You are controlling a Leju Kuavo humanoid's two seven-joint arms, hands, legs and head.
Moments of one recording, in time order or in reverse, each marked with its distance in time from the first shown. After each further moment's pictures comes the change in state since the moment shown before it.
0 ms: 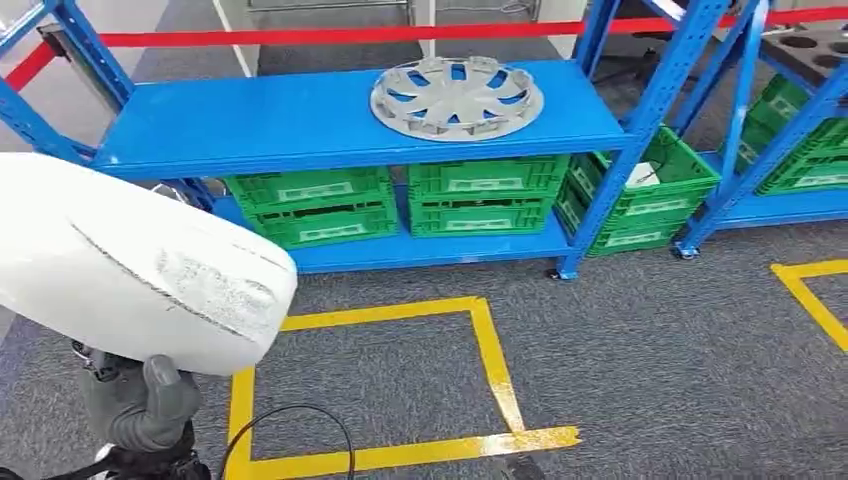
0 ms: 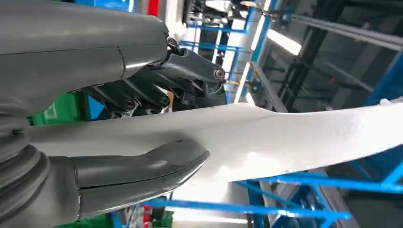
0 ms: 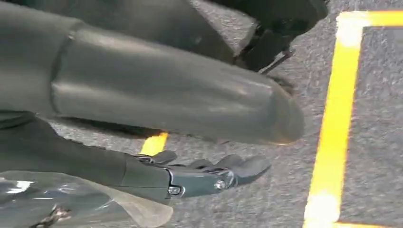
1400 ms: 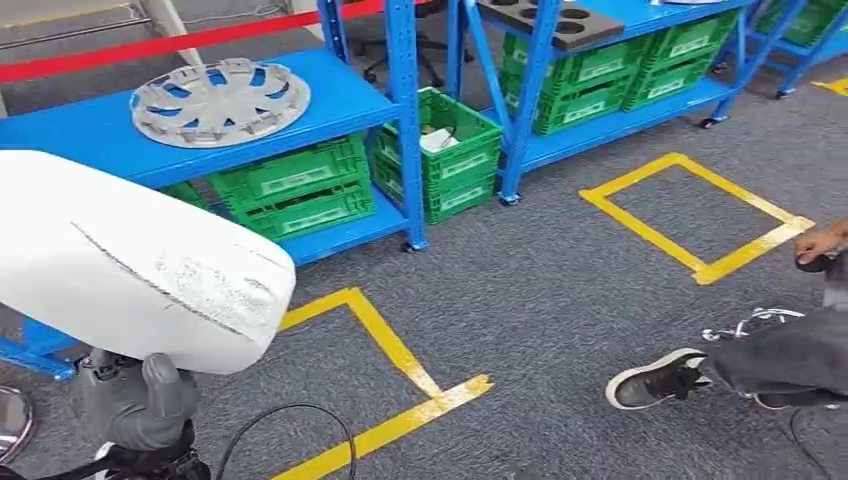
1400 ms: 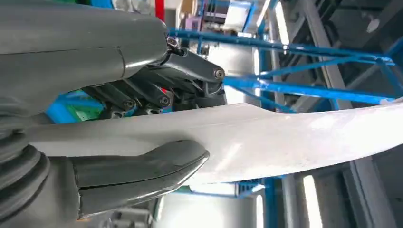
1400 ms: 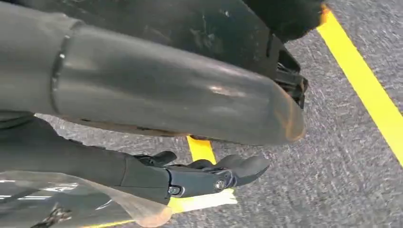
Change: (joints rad) left arm -0.002 -0.003 0.005 -0.001 0.002 0.003 0.004; right arm 0.003 0.011 -0.013 0.000 -0.005 0.012 0.013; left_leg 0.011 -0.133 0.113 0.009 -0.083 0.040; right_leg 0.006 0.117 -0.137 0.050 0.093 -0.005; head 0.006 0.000
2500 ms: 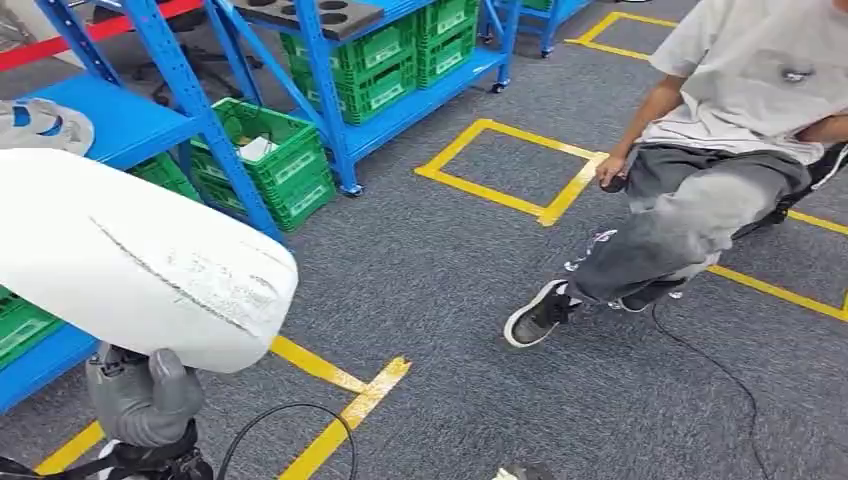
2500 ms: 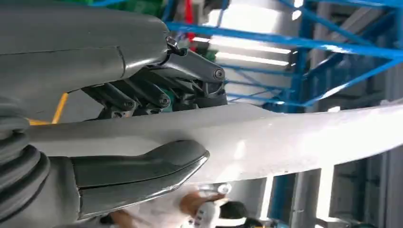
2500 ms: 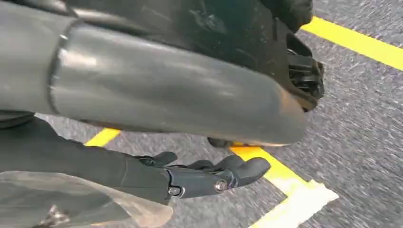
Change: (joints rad) left arm 0.006 0.005 -0.011 0.005 0.001 0.040 0.026; right arm -0.005 -0.003 -0.049 0.000 -0.050 0.002 0.085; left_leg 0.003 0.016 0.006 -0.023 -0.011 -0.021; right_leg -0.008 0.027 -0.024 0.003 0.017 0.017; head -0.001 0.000
